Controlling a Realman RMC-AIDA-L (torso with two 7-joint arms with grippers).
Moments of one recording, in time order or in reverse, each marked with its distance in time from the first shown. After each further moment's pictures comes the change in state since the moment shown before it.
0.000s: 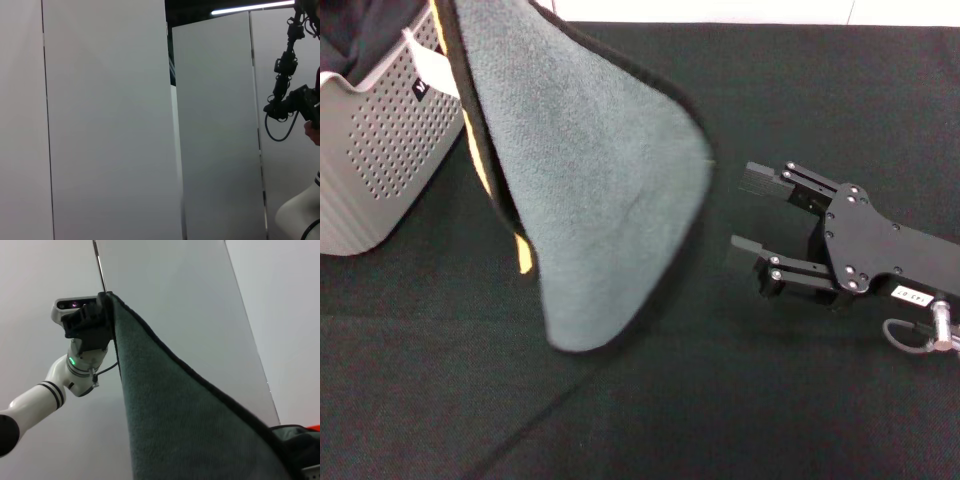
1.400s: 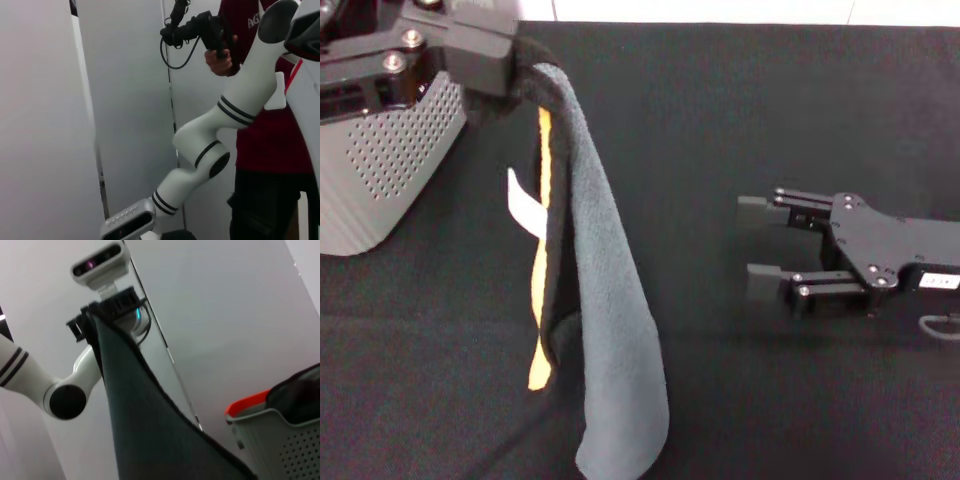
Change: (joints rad) left arm -0.106 0.132 0.287 -0.015 0.013 0.007 0.078; right arm 0.156 -0.089 -0.006 0.075 -0.139 -0.089 0.259
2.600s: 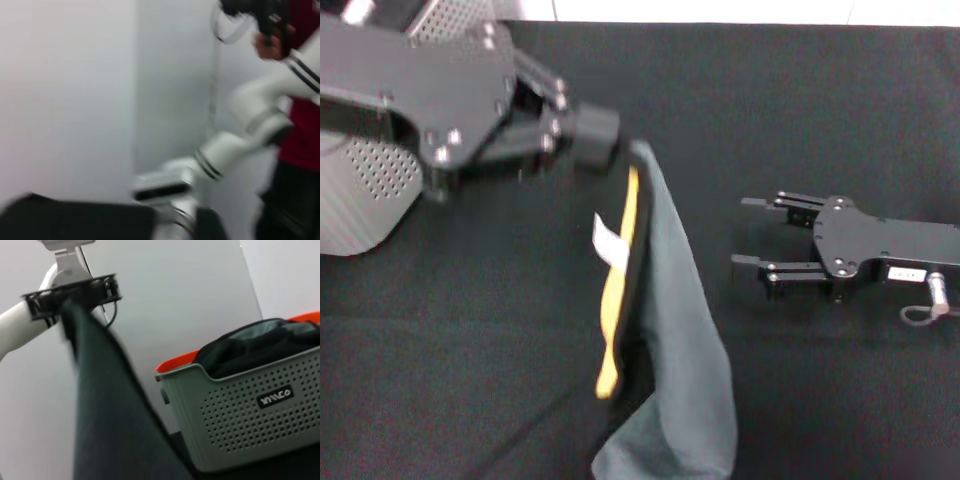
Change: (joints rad) left arm -0.034 -0.171 -0.018 -0.164 0.344 -0.016 0.085; right arm -0.013 0.010 0.058 -0.002 -0.081 0.217 -0.039
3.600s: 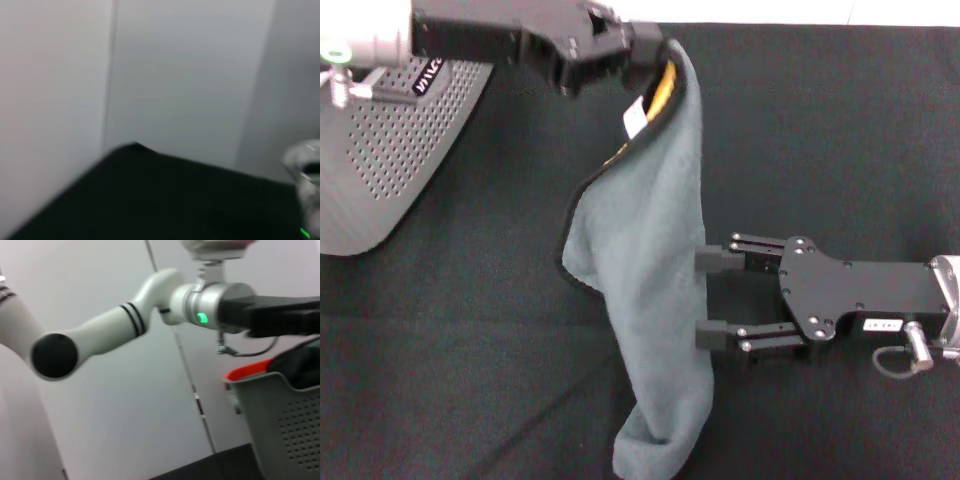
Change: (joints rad) left arm -0.105 -0.100 -0.033 -0.142 0.320 -0.330 0.032; right arm -0.024 0.055 0.025 -0.055 -0.097 -0.097 -0.036
